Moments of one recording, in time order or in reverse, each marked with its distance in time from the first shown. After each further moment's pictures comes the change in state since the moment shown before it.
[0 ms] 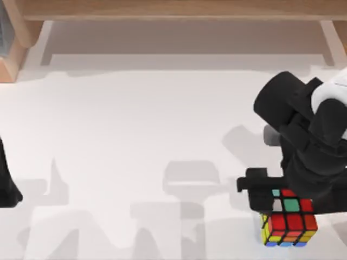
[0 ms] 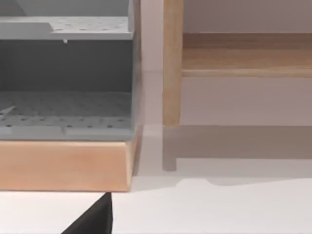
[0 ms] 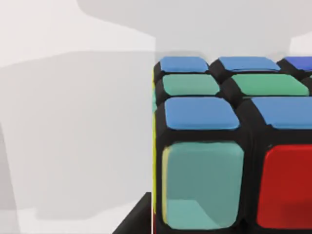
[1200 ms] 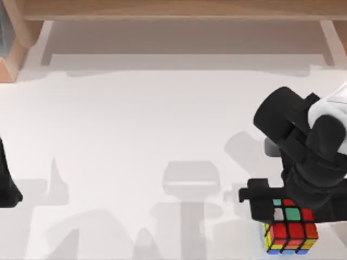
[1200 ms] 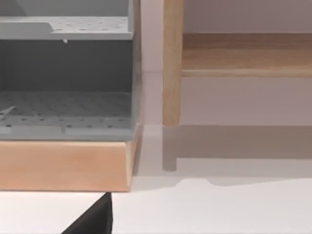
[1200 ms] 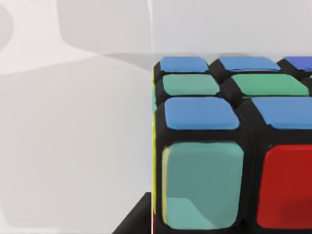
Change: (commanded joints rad) left arm 0.000 0.000 0.000 0.000 0.000 0.000; right arm -0.011 0.019 -0.080 0.072 0.012 0.000
